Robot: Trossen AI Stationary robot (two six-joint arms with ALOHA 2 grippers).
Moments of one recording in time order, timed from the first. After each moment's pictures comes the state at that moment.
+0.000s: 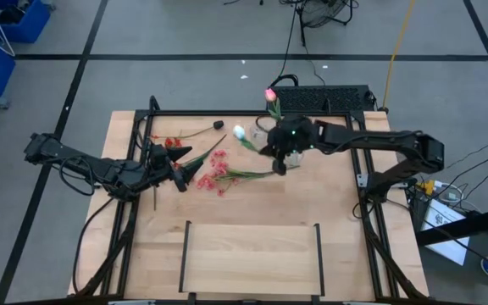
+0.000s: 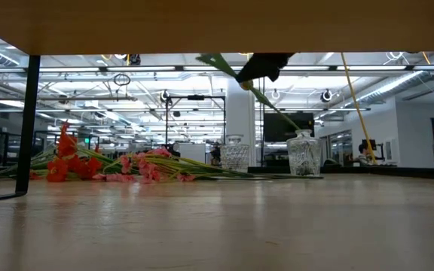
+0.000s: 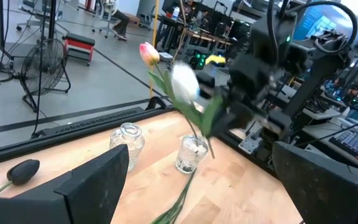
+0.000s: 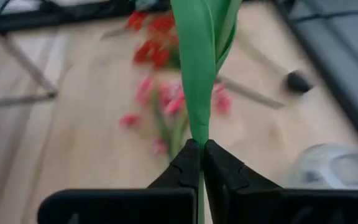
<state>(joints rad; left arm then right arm) -0.31 0.80 0.58 0.09 -0.84 -0.50 -0.31 1.44 1.06 -0.22 -0.19 -0.05</state>
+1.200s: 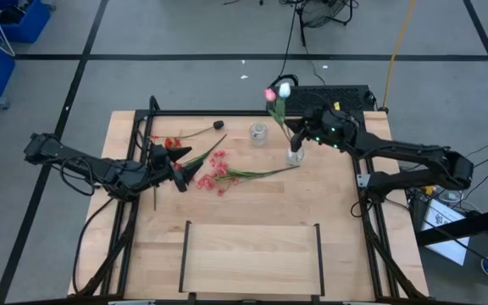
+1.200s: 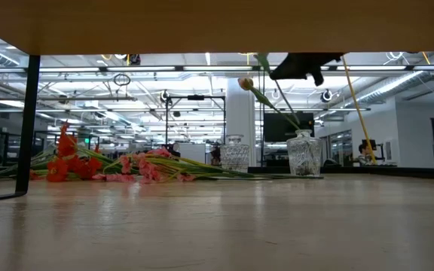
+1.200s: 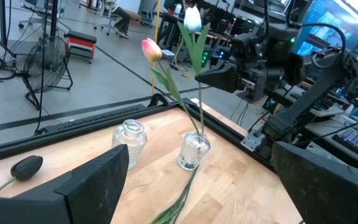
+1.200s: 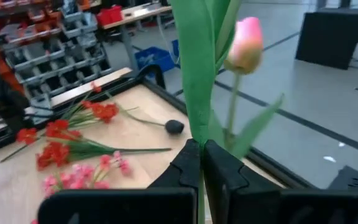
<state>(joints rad) -0.31 0.80 0.58 0.07 -0.84 -0.52 -0.47 1.11 0.66 0.20 0.08 0.21</state>
